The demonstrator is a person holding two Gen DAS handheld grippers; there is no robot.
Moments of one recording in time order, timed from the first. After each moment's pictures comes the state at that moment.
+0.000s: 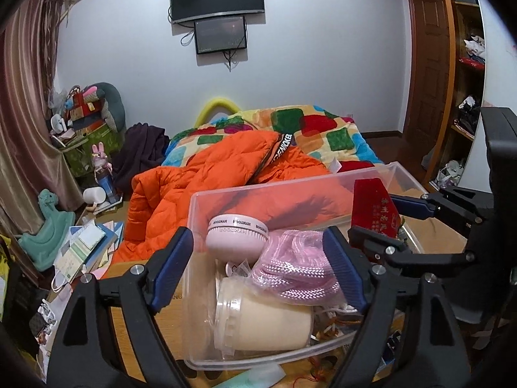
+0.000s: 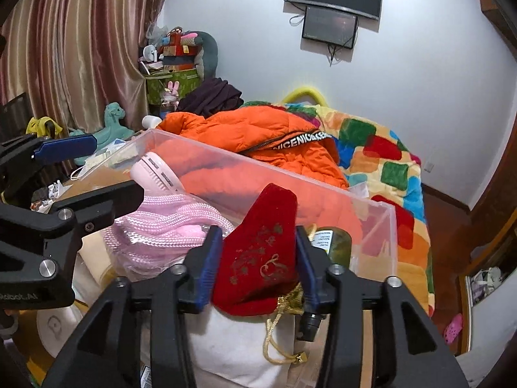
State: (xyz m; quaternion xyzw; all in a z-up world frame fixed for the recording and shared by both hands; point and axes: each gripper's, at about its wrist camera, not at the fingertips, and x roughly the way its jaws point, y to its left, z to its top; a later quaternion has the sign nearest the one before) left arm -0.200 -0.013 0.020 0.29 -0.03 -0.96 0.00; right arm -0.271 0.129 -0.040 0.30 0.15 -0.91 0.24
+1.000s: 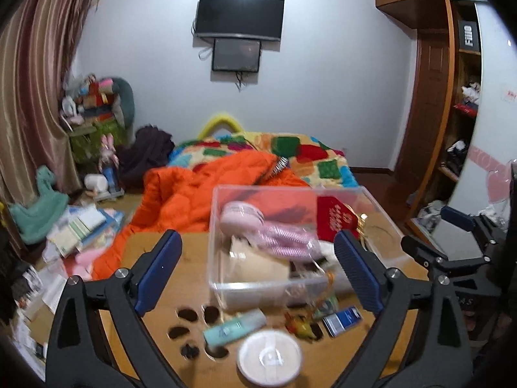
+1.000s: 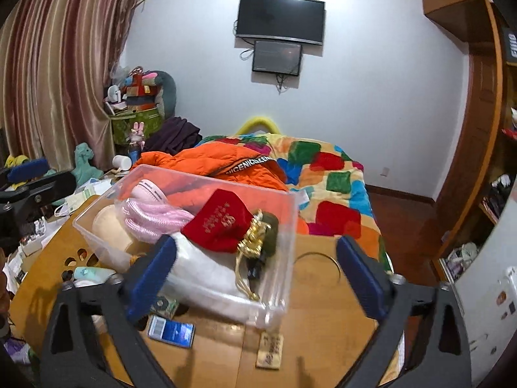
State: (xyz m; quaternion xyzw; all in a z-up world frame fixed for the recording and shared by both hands) left arm -0.112 -0.034 0.045 0.25 0.05 -0.97 0.00; right arm -0.181 0.198 0.003 0.23 0.09 -0.96 0.15
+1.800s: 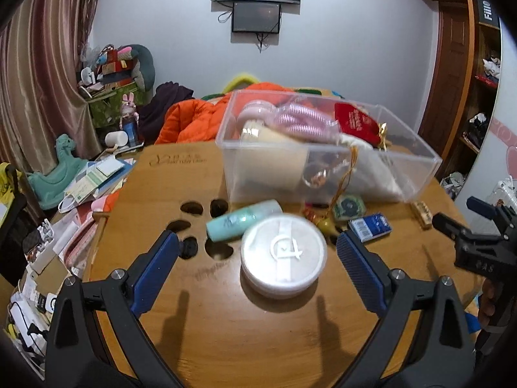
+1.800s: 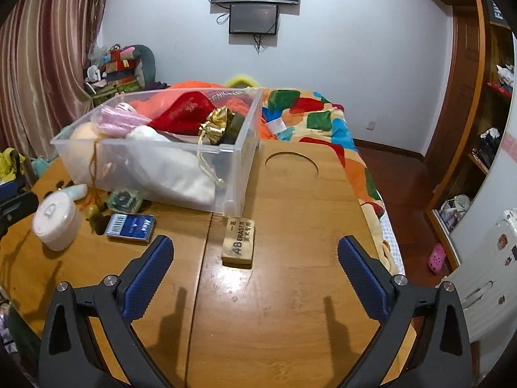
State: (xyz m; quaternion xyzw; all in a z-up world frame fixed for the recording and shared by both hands) left arm -0.067 -0.015 -0.044 0.32 0.04 -0.95 0.05; right arm -0.159 0.244 -0.079 0.32 0.08 -0.94 0.11
